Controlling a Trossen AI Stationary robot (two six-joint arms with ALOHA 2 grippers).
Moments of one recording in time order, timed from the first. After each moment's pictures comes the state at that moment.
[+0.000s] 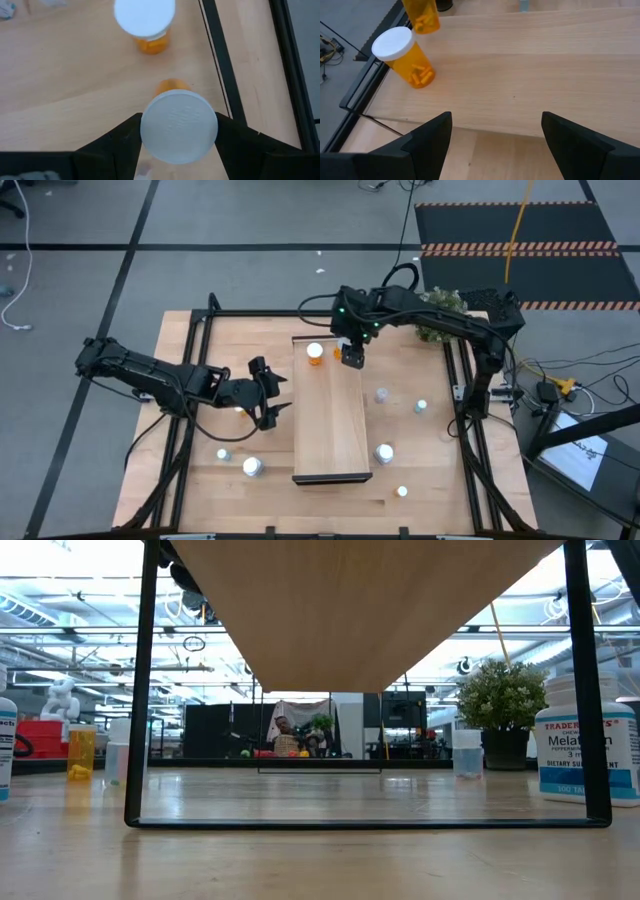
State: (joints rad) left arm -0.23 1.21 0.98 -0.49 -0.43 -0.17; right arm -0.32 1.83 1.91 -1.25 -0.09 -0.10
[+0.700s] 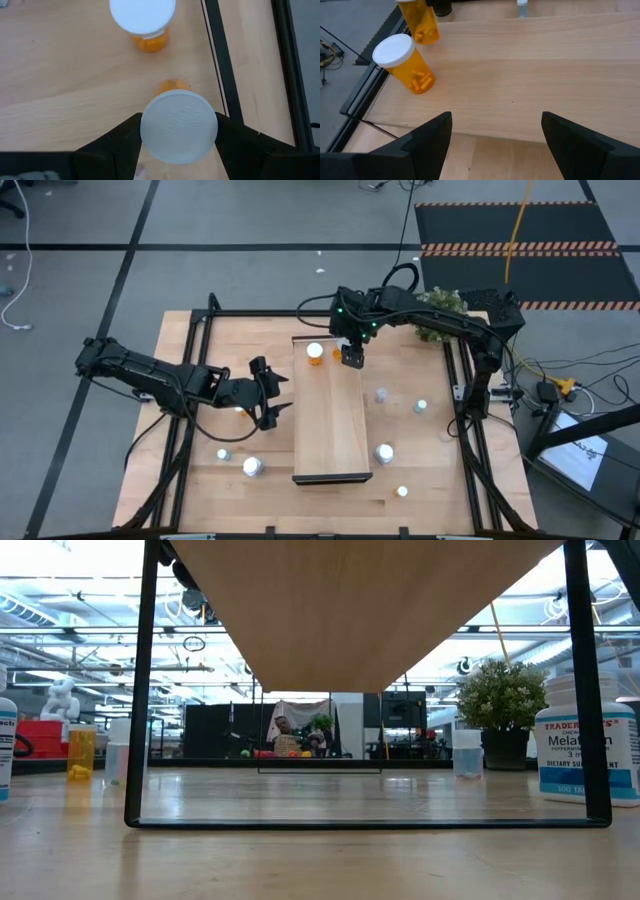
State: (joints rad) left arm -0.23 1.21 0.98 -0.47 -0.43 -0.15; right arm -0.33 1.85 1.90 -1.24 -0.09 -0.14
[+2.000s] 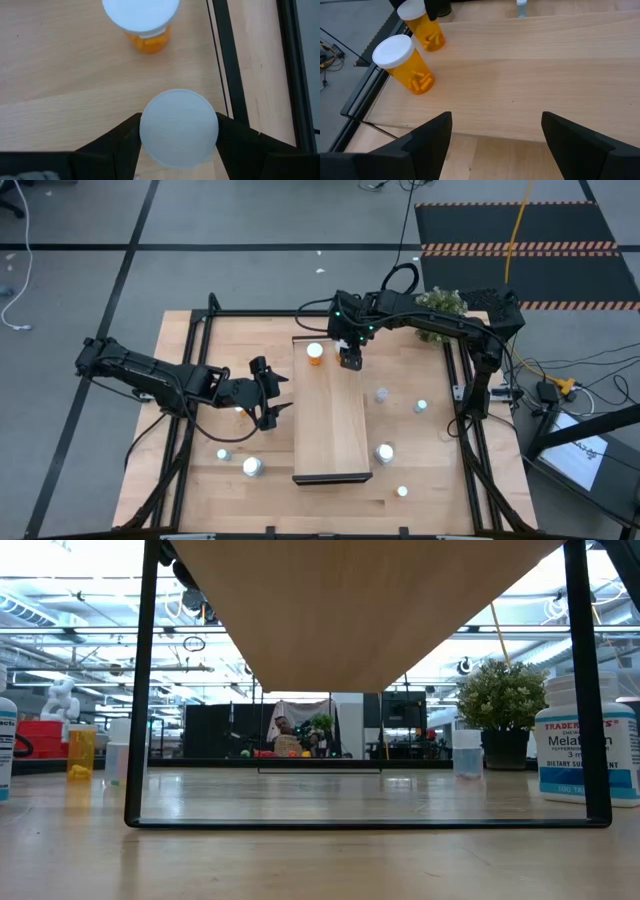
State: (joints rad) left arm -0.23 1.21 0.98 -0.47 -0.43 -0.14; right arm -0.33 1.85 1.84 -1.17 -0.09 -0.18
